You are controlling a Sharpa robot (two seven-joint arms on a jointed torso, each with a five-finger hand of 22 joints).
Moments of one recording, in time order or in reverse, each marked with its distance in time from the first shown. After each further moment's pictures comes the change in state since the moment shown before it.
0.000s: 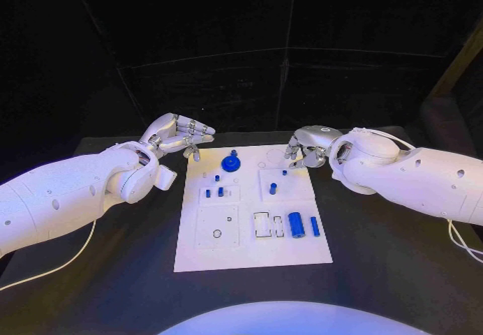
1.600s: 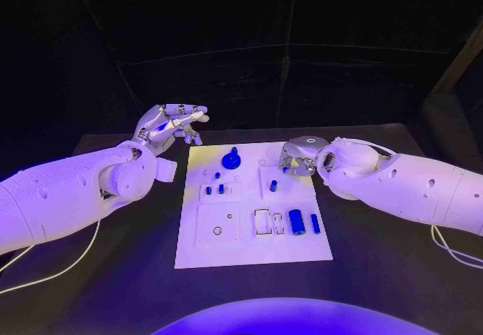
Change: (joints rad) left arm -0.003 -0.027 -0.002 0.045 0.319 0.077 0.117; left_hand -0.025 0.011 -0.026 0.026 0.000 -0.031 0.016 0.000 -0.002 -0.038 0.016 0.012 0.000 -0.068 0.014 -0.073 -0.132 -0.001 -0.033 0.015 -0.058 -0.040; right arm -0.055 0.084 0.005 -0.075 -0.102 0.052 -0.002; right_hand 0.033 -0.004 0.277 -0.042 -0.069 0.084 0.000 -0.023 0.009 0.112 -0.008 -0.039 -0.159 0.003 0.003 0.082 0.071 0.000 0.062 -0.006 0.079 0.121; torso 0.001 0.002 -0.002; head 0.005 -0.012
